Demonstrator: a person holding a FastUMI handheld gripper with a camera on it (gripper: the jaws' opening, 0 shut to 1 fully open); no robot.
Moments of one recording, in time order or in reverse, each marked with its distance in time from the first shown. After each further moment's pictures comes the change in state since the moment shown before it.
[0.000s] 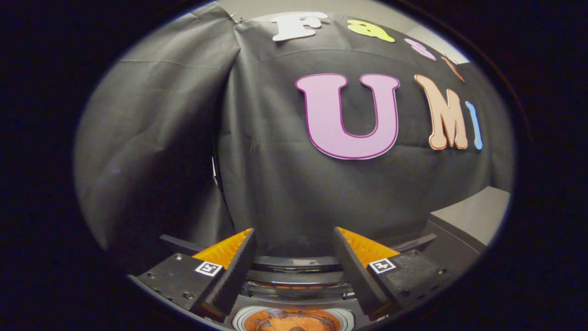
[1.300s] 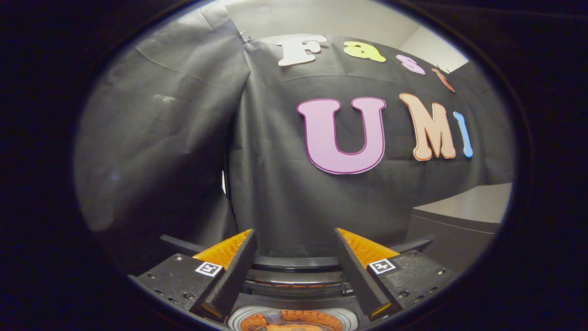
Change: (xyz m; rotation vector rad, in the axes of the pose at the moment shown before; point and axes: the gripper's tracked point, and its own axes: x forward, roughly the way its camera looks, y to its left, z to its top) arm -0.006 -0.003 0.006 -0.011 -0.183 -0.033
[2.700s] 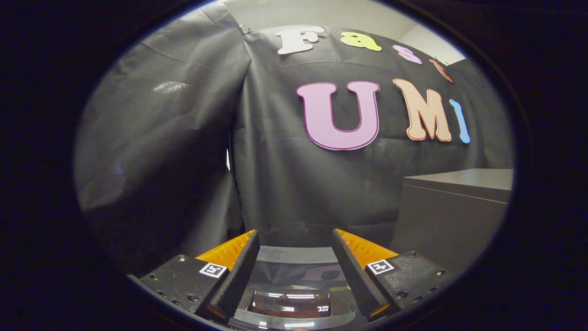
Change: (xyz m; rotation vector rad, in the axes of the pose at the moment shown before) arm 0.011 -0.003 -0.025 0.029 0.095 -0.022
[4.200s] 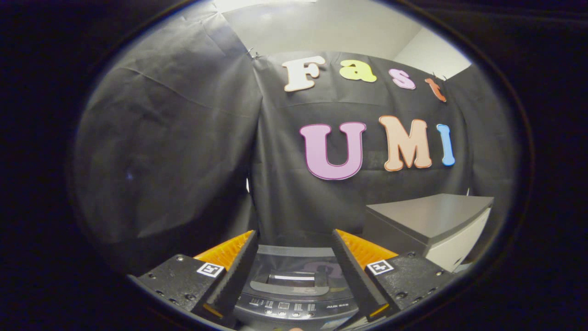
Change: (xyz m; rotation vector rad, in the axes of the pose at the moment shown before) arm -0.167 -0.003 0.093 -0.017 -0.088 -0.001
